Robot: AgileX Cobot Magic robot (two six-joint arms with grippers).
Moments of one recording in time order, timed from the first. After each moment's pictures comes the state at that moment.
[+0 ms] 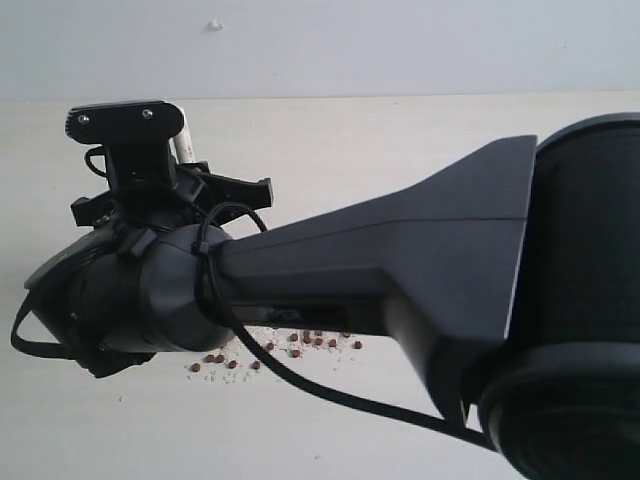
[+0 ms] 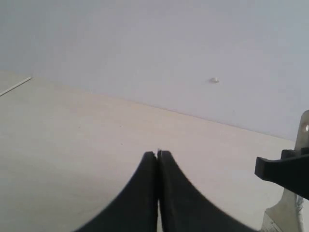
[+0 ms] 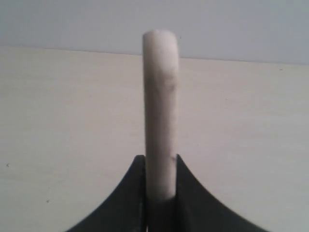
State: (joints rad) left arm -0.02 0.01 0.00 0.10 0.17 -0.38; right arm 1.18 2.31 -1.66 -1.42 1.07 1.95
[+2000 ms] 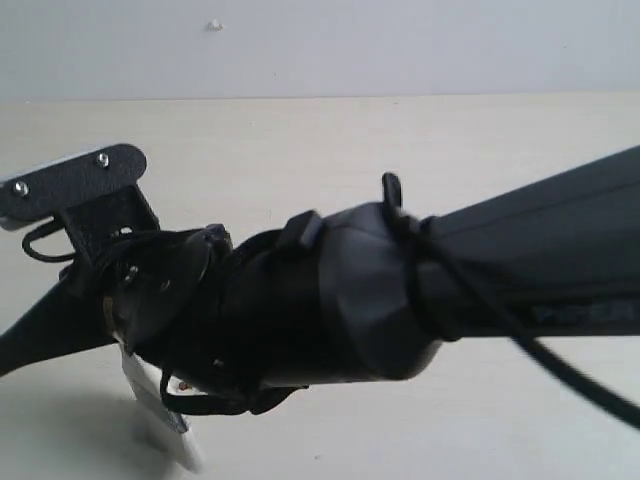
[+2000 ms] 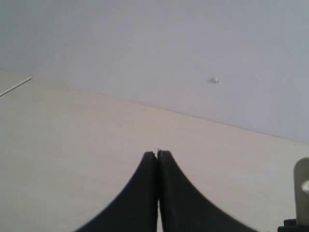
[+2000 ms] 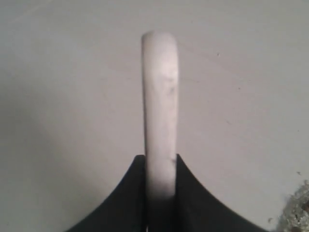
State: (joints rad) left arm -0.02 0.01 0.00 0.10 0.17 -0.38; right arm 1.20 1.96 -1.20 -1.74 0.31 2.12
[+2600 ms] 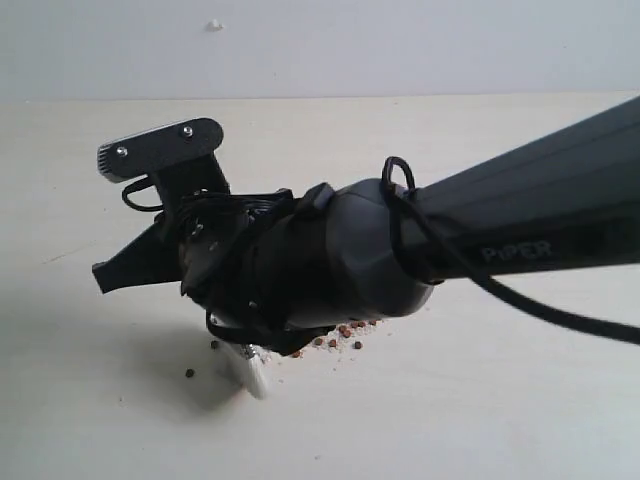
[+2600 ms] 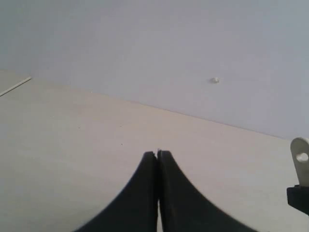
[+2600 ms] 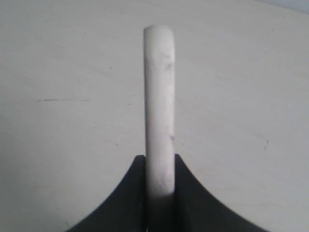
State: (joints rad) left arm -0.02 0.01 0.00 0.10 0.17 -0.38; right arm 1.09 2.02 -1.20 -1.74 0.48 2.10
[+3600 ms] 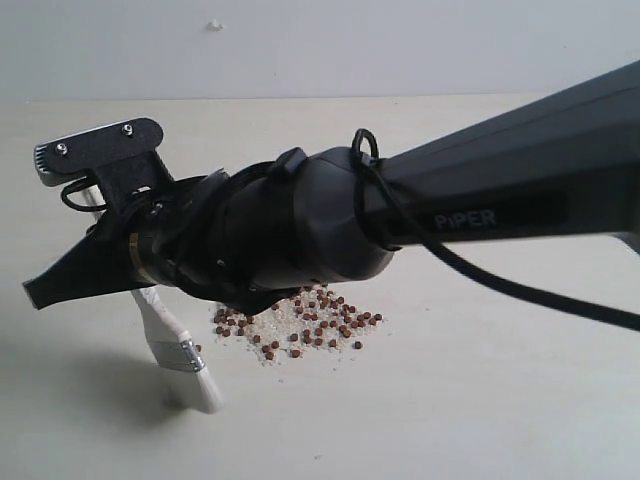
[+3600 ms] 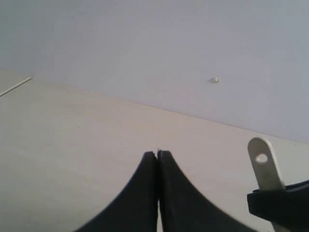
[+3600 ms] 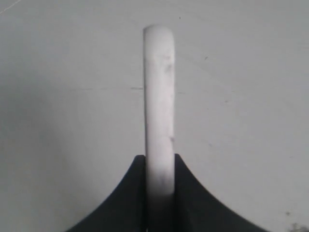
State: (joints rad) left arm -0.02 0.01 0.00 0.10 0.17 -0.38; right arm 1.06 2.07 -1.33 -1.74 0.17 2.05
